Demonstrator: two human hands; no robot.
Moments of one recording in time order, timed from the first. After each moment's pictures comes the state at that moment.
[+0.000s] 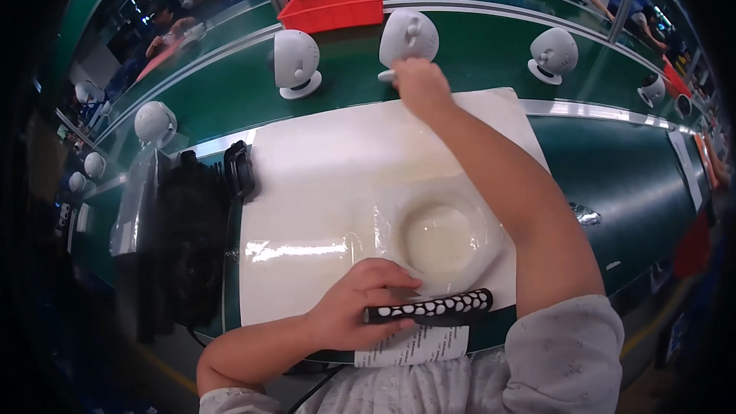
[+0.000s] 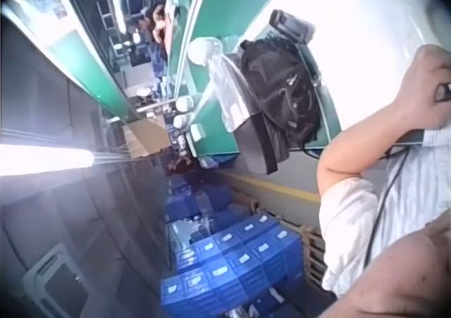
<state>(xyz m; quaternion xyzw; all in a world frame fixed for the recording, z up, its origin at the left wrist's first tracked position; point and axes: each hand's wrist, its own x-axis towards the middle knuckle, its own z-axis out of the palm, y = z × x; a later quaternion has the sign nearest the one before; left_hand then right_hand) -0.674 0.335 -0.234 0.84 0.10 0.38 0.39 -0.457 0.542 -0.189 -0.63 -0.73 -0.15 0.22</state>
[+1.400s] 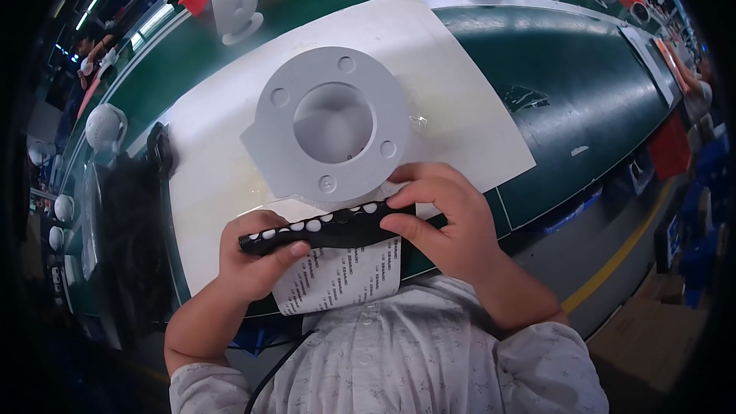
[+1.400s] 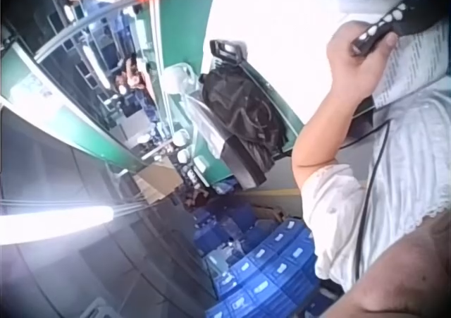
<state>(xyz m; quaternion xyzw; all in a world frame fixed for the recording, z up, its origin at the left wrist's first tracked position) -0.680 0.325 -0.220 0.73 0.28 0.29 0.55 -0.461 0.238 -0.239 -0.49 -0.58 0.24 0.60</state>
